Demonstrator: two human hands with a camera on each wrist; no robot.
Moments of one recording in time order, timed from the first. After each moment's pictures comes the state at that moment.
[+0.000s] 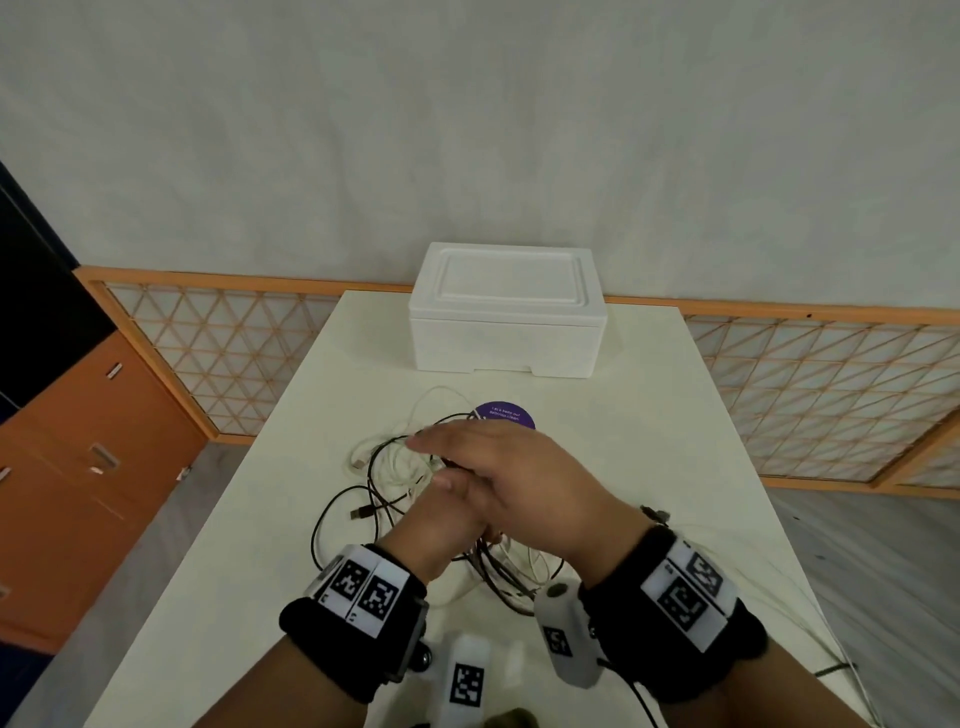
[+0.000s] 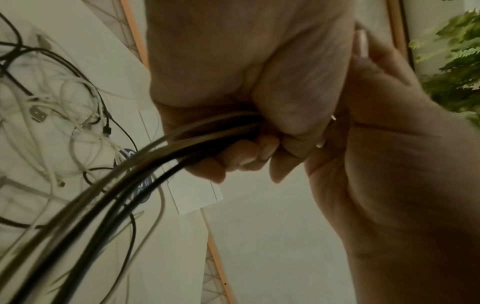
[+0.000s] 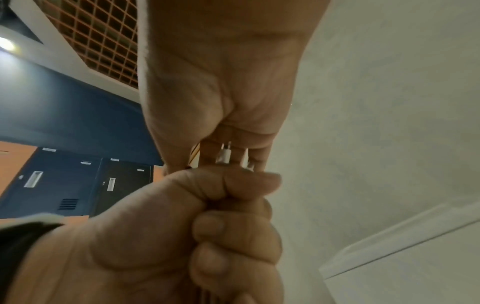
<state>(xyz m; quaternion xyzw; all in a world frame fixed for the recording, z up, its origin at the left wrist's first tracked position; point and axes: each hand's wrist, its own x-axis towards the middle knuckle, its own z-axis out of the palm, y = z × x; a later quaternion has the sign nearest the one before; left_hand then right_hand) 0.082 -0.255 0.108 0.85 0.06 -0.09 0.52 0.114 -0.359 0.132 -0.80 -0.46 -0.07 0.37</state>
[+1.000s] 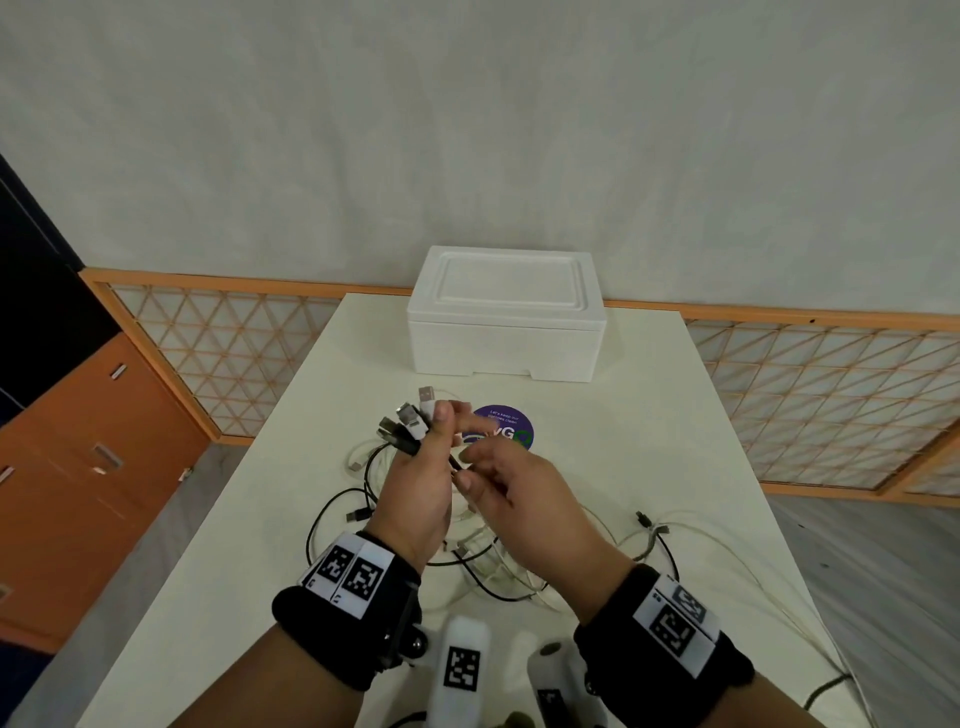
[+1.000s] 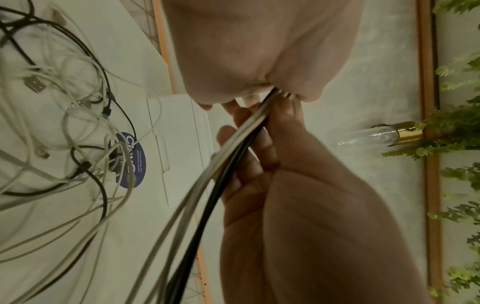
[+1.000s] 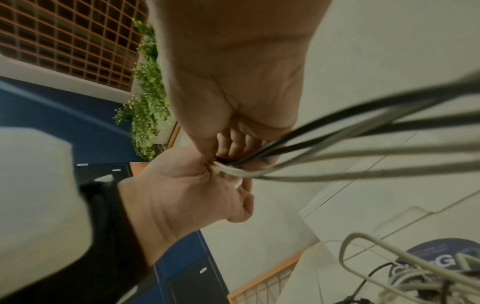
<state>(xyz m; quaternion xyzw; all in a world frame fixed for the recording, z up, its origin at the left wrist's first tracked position) 0.102 -0.251 0.104 0.58 0.10 0.08 0.81 0.108 -0.364 0.095 -0.83 -0.26 0.00 0.49</state>
